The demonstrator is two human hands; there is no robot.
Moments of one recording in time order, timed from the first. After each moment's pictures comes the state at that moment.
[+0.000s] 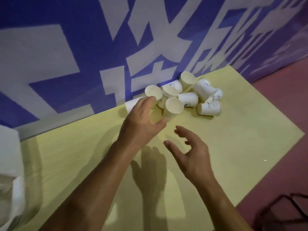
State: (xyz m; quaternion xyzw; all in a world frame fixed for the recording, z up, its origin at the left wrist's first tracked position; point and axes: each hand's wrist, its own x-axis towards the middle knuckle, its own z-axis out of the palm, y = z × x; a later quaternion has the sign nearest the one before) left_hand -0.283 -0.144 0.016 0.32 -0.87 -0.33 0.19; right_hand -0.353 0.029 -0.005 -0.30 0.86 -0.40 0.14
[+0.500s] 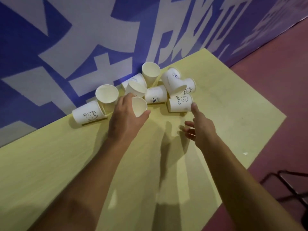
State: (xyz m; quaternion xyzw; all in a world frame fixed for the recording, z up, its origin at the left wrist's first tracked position) left_hand -0.415 -0.125 -0.055 0.35 -0.86 -0.32 0.19; right_hand -0.550 0.048 -0.034 0.21 0.76 -0.55 0.28
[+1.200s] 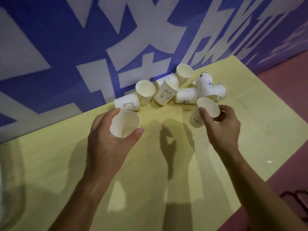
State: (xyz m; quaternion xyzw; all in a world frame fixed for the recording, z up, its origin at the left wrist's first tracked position) left_hand -0.238 -0.128 0.001 0.45 -0.75 -0.39 0.28; right_hand -0.478 0.031 -0.008 -0.12 0.88 -0.45 0.04
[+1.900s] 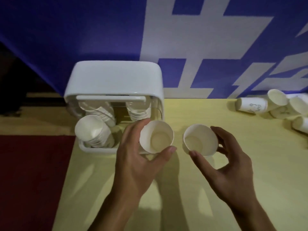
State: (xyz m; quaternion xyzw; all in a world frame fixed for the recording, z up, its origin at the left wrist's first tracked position) left_hand 0.087 -0.127 0.039 0.55 -0.65 -0.38 0.38; right_hand -0.114 -0.053 0.037 -0.50 0.70 -0.46 0.20
